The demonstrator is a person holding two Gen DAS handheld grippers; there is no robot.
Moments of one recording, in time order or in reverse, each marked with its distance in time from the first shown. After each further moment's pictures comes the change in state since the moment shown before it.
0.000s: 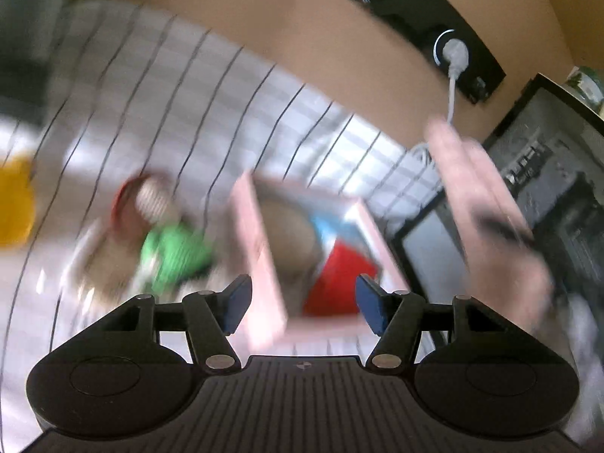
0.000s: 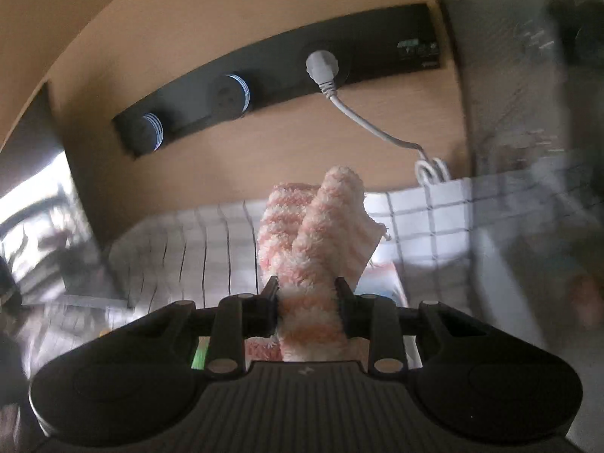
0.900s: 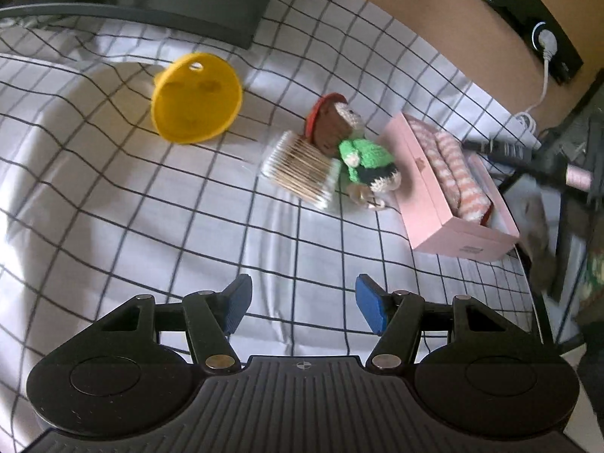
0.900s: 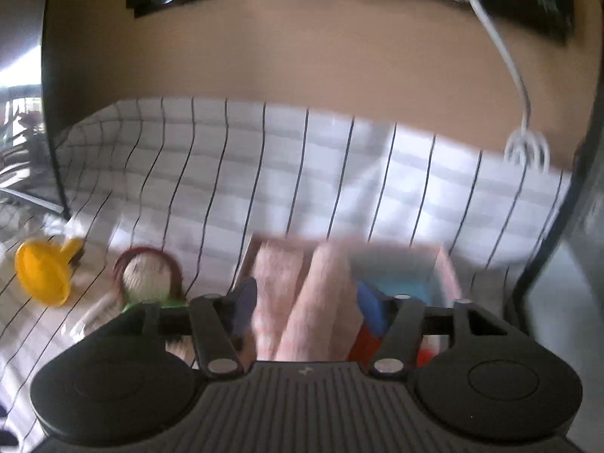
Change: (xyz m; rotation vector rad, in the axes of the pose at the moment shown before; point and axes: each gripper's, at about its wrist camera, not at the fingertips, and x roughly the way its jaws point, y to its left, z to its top) left arm -0.075 0.087 -0.064 -0.069 0.075 0.258; right arm 0.113 0.072 -0.039 -0.317 0.150 -0.126
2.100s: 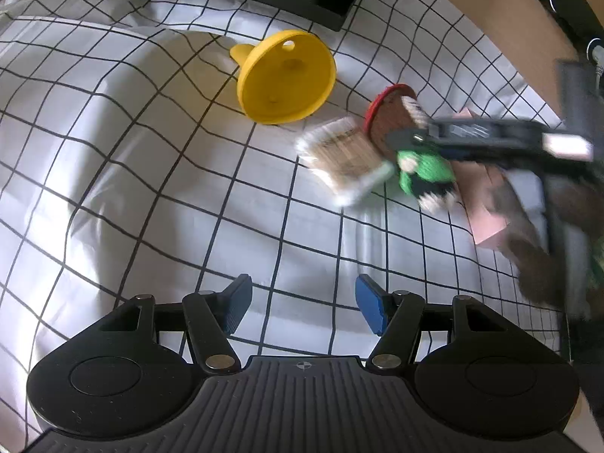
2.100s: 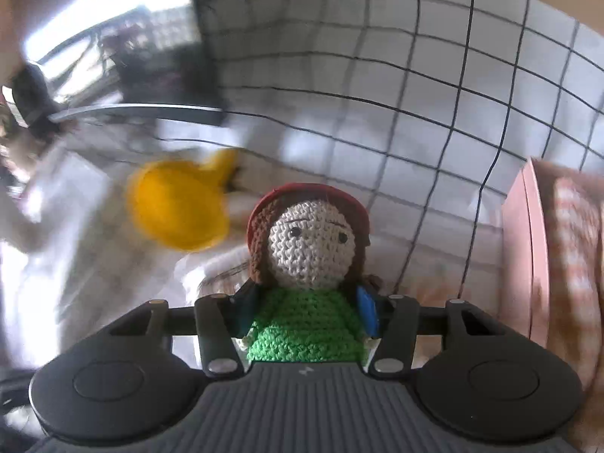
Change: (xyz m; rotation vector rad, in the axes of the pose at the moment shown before) left arm -0.001 0.064 0.009 -0.062 0.077 0.079; right arm 0.038 0.128 -0.007 -0.046 0.307 0.384
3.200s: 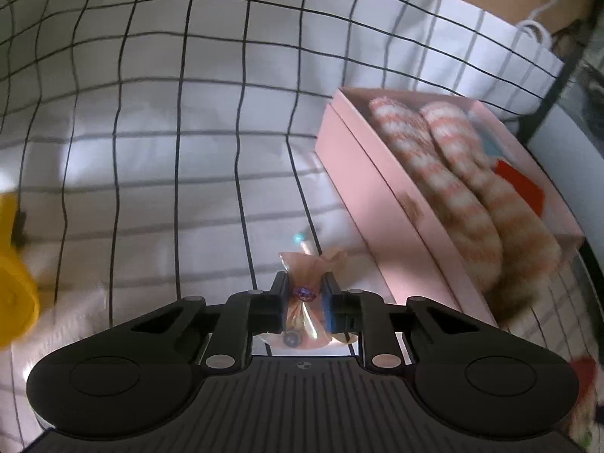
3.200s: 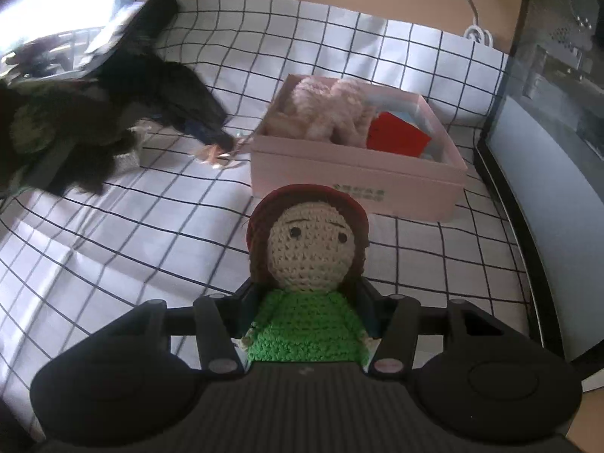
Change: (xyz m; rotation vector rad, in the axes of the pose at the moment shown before) left arm 0.146 -0.168 0.083 0.423 0.028 -0.055; right arm -0.133 -0.047 -0.193 0.037 -0.126 -0.416
